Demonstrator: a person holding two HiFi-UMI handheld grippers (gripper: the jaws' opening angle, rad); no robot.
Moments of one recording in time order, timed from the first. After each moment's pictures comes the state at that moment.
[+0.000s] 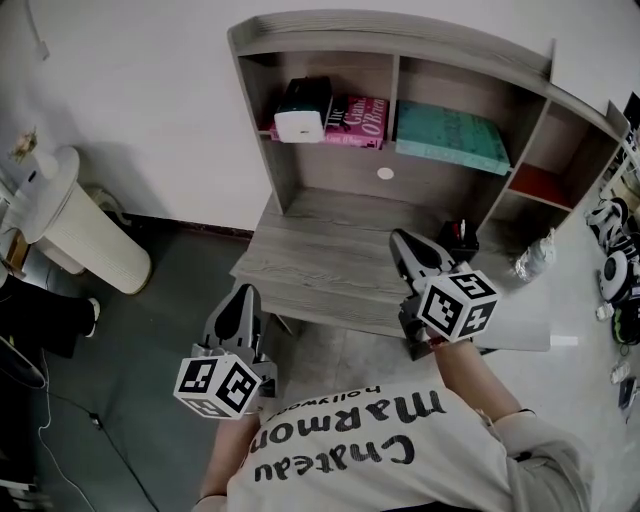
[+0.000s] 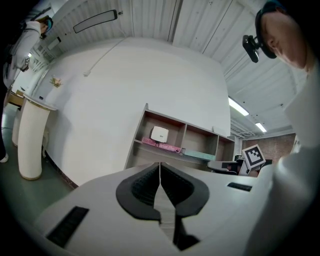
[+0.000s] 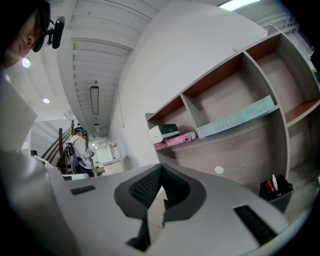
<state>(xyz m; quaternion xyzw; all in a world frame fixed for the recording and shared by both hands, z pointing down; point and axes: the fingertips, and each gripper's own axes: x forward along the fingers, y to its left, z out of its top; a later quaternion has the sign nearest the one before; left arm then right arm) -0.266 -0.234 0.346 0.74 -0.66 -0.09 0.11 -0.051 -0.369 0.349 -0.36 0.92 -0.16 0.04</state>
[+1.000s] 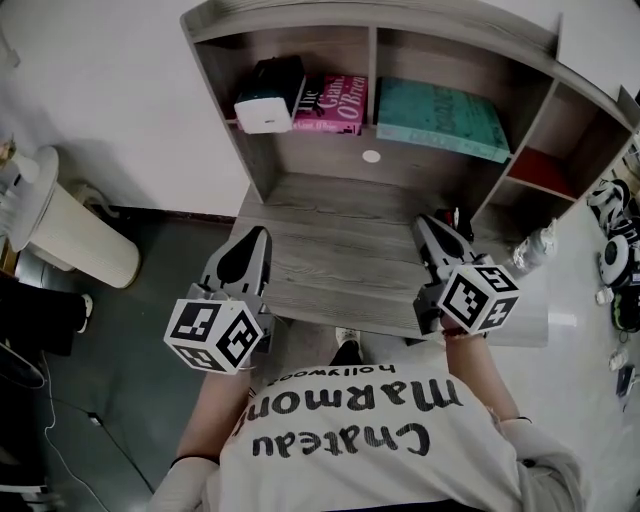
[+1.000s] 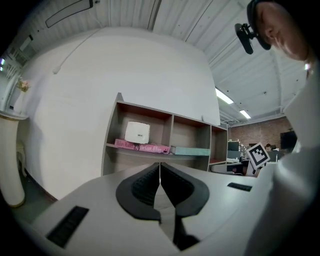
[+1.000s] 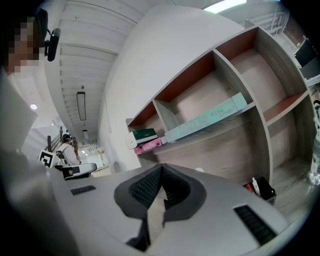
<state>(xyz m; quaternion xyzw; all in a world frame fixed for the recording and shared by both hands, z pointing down) -0.209 -0.344 0.319 0.80 -0.60 -0.02 0.07 0.020 -0.422 0.366 -0.41 0.89 -0.20 0.06</state>
